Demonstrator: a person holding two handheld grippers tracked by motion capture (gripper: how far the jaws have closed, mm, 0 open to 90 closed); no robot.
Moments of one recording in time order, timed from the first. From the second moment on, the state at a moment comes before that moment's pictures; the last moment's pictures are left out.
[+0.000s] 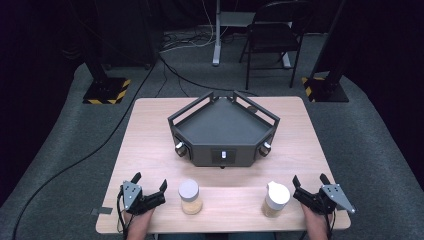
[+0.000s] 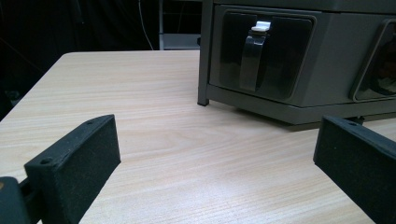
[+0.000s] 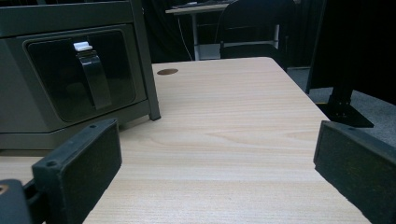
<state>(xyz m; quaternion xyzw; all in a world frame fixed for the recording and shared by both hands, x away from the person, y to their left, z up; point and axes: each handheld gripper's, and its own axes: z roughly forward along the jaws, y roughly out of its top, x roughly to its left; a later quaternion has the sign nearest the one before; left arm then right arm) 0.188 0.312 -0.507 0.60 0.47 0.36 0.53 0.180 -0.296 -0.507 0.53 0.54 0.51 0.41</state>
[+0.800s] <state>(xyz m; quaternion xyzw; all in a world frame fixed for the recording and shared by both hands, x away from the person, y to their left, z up) 0.184 0.311 -0.501 0.62 0.45 0.36 0.53 0.180 -0.298 -0.508 0.53 0.54 0.51 0.41</state>
